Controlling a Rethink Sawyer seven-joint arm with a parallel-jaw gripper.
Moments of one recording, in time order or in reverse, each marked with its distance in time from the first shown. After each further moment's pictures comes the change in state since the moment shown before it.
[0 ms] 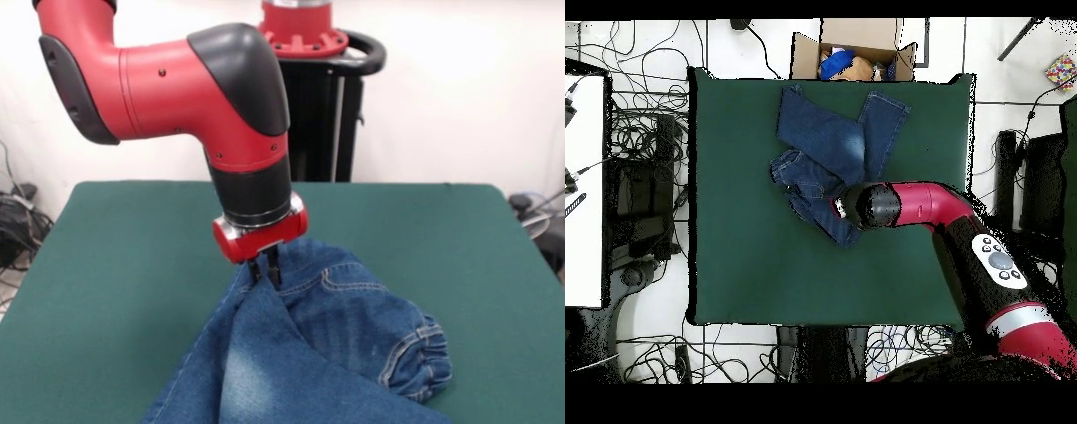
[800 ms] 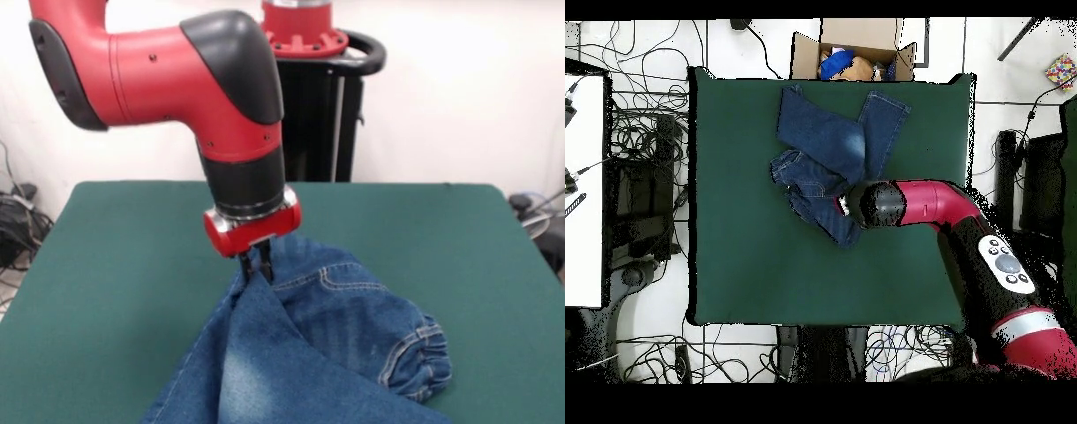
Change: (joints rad) arm -0.011 -0.044 0.008 0.006 0.007 0.012 0.000
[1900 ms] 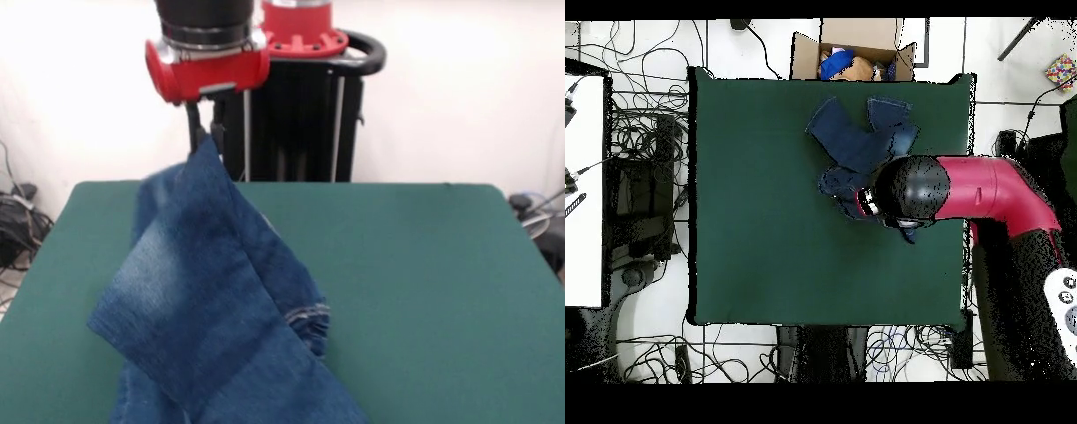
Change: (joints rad) arm -0.031 -0.357 0.068 0.004 0.116 0.379 -0.020
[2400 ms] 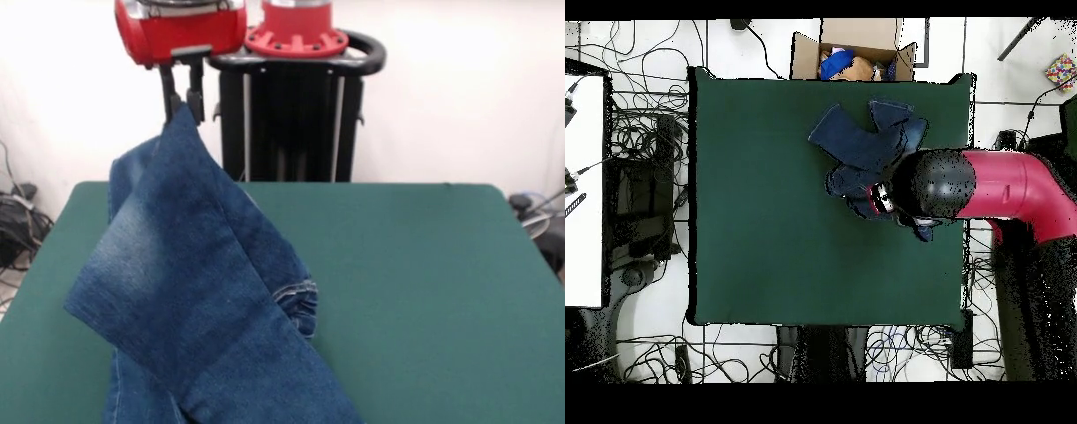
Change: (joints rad) arm -0.053 -0.042 0.051 -0.022 0.020 0.057 -0.011
